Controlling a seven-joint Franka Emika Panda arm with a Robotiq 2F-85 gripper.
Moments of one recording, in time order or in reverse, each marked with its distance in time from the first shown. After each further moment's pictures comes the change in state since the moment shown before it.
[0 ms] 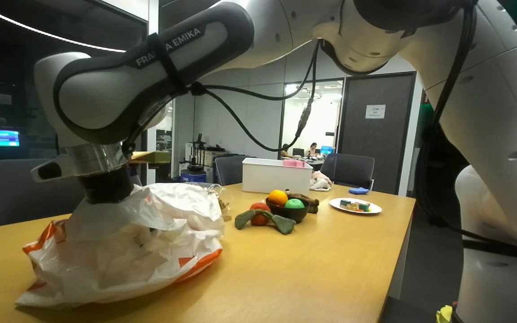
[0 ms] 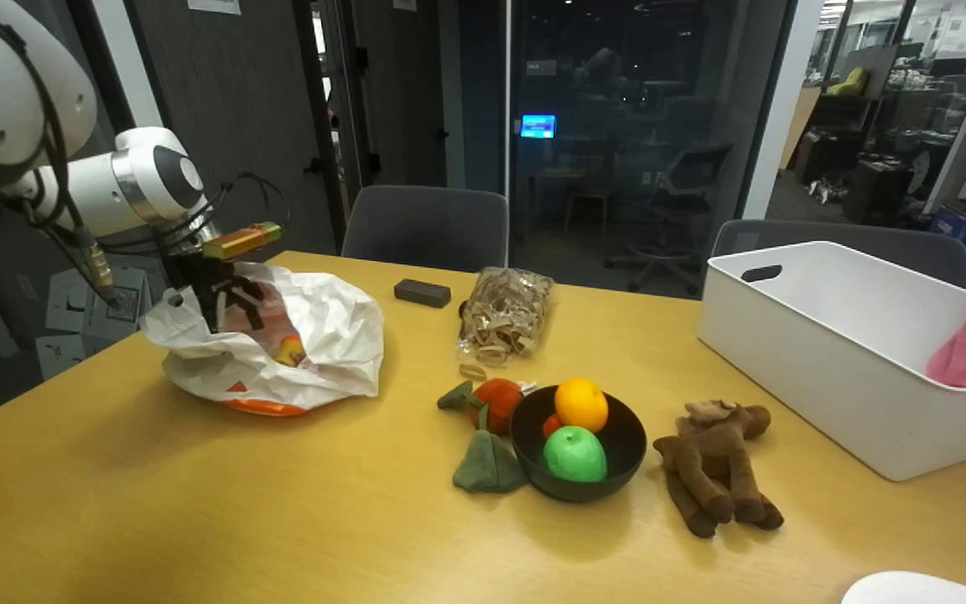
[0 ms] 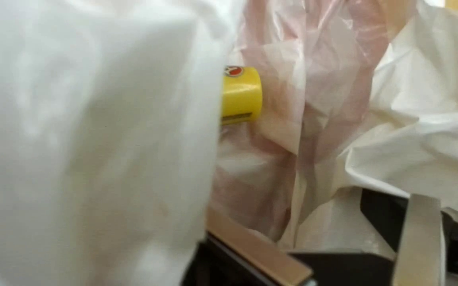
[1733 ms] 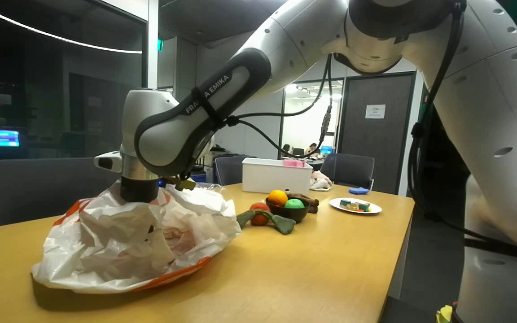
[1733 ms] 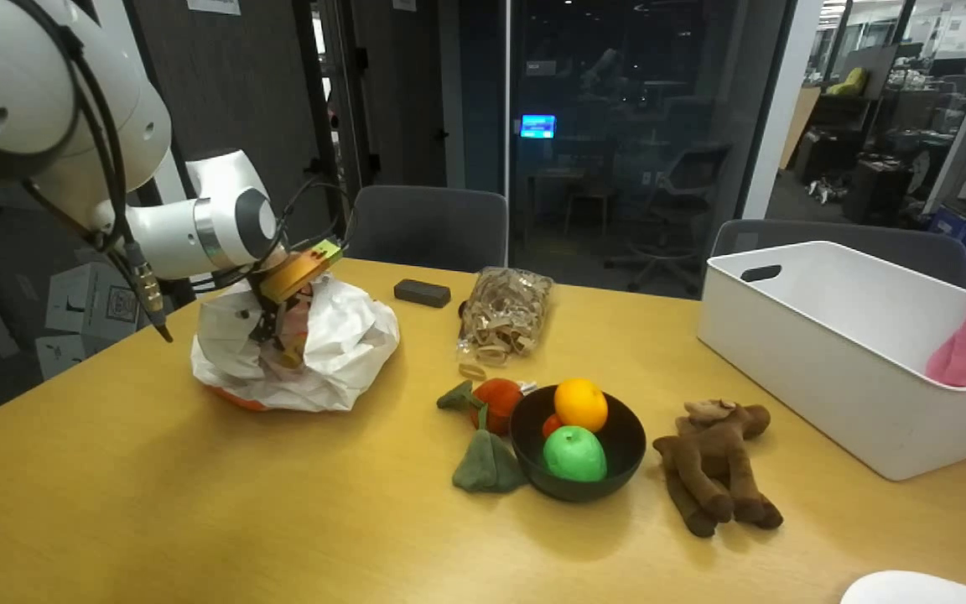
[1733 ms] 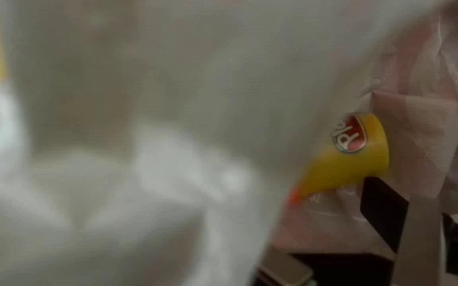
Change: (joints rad) arm -0.171 -0.037 -0.029 -0.217 0.036 0.586 0.225
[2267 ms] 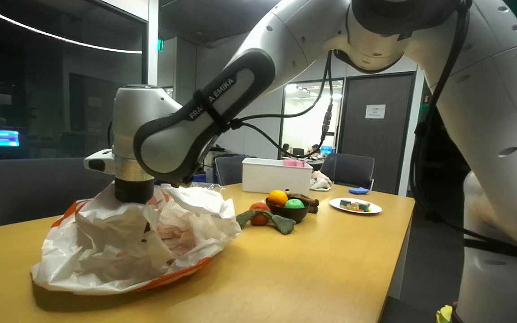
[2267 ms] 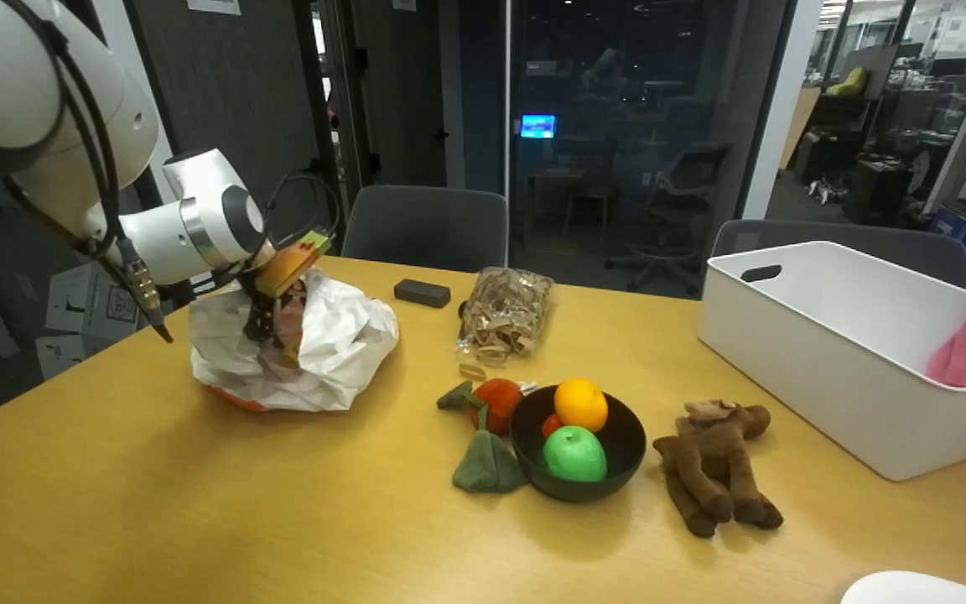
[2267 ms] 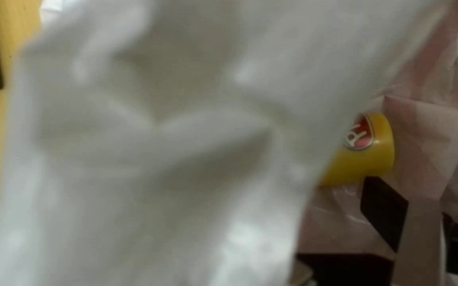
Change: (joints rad) arm 0.038 -0.010 -0.015 -0.005 -0.126 0.003 -0.002
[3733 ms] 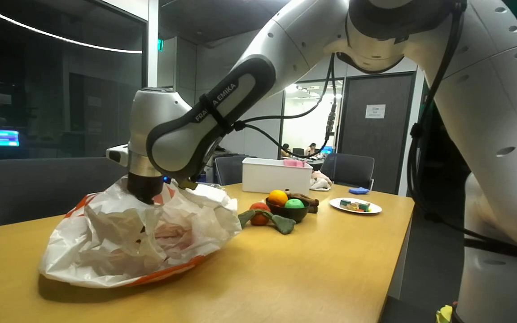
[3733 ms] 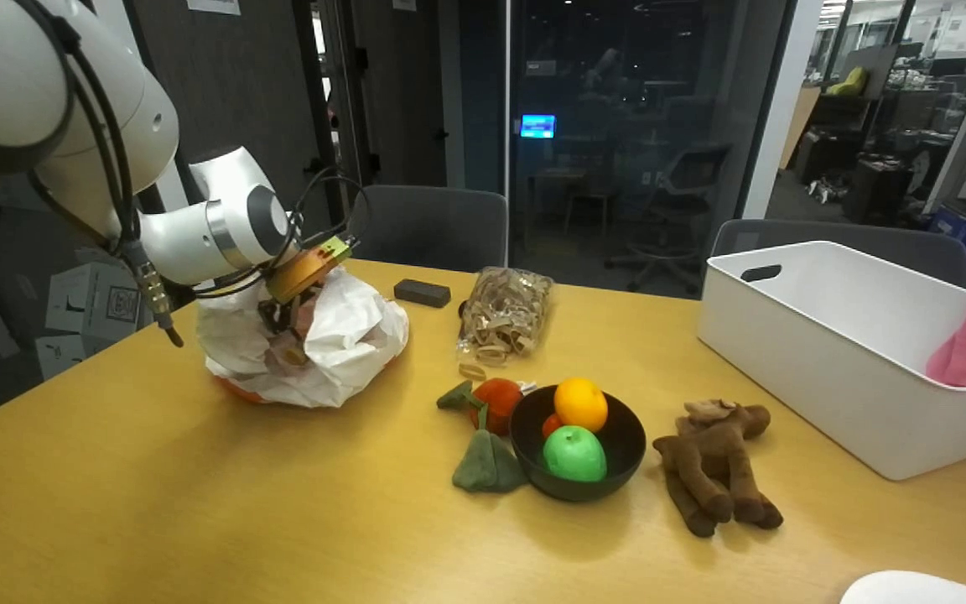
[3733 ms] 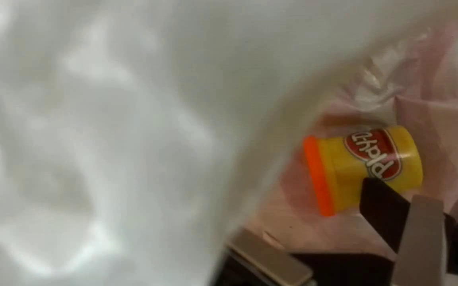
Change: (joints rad) arm -0.027 0.000 -0.038 -0.004 0.044 0.076 0.222
